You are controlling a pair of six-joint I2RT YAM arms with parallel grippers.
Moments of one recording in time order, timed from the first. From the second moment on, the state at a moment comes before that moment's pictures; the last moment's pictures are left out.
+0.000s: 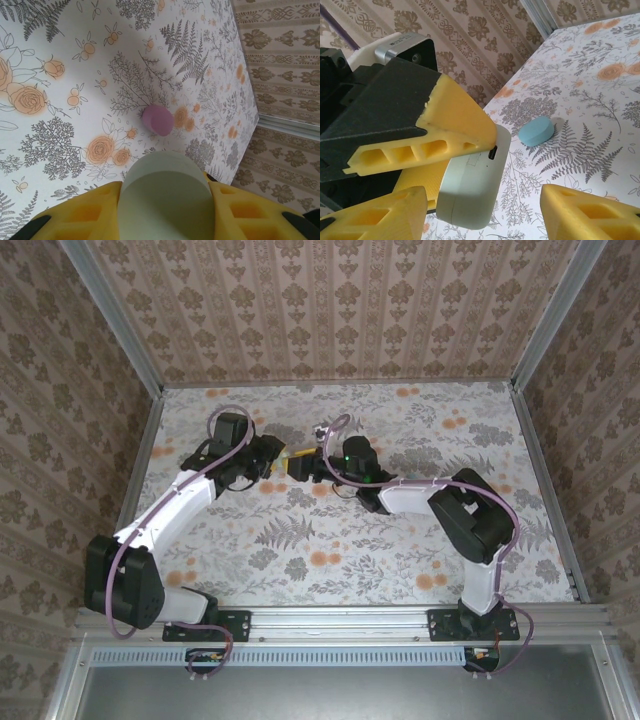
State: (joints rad) left arm -0.41 1.36 1.03 -0.39 0.26 -1.28; right arm 0.66 1.90 1.04 0.75 -0.43 0.62
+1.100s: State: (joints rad) left arm -0.31 1.22 1.02 -0.19 0.24 -0.76; right arm 0.44 1.95 1.19 0.63 -0.87 1.12
